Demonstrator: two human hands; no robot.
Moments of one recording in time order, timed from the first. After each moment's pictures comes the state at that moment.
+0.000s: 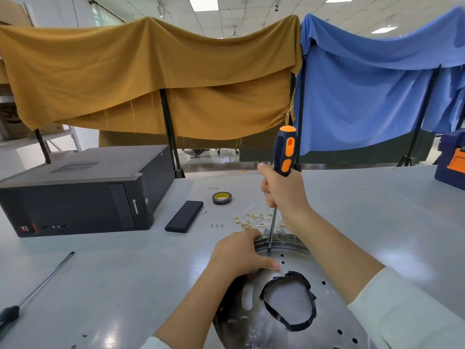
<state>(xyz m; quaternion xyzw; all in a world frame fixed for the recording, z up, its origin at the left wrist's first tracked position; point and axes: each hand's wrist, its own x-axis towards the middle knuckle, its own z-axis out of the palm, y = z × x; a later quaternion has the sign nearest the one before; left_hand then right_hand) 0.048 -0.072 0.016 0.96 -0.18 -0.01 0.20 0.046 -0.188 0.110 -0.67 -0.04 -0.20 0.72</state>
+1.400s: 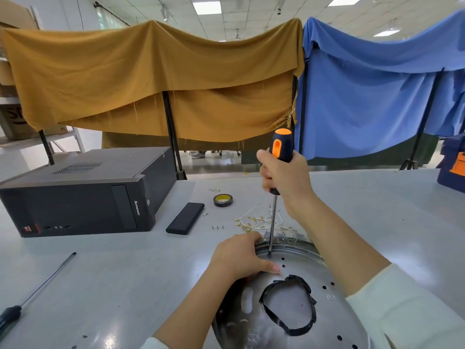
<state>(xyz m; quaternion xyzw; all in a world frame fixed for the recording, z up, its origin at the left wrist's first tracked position) 0.049 -0.071 0.014 0.96 -0.18 -0.02 0.21 0.039 -0.191 0.137 -0.63 -0.12 -0.17 0.75</state>
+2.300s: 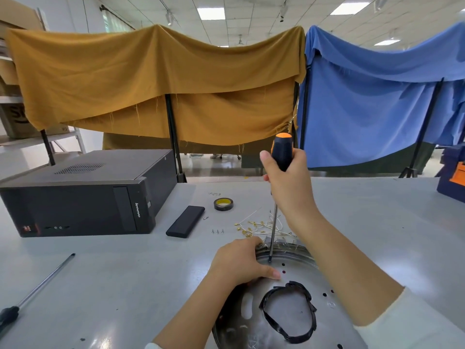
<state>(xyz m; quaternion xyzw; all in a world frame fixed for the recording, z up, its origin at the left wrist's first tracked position) 0.047 -0.072 0.015 0.96 -0.18 -0.02 0.21 0.031 -0.181 0.135 -0.71 -0.08 -0.32 0.63</state>
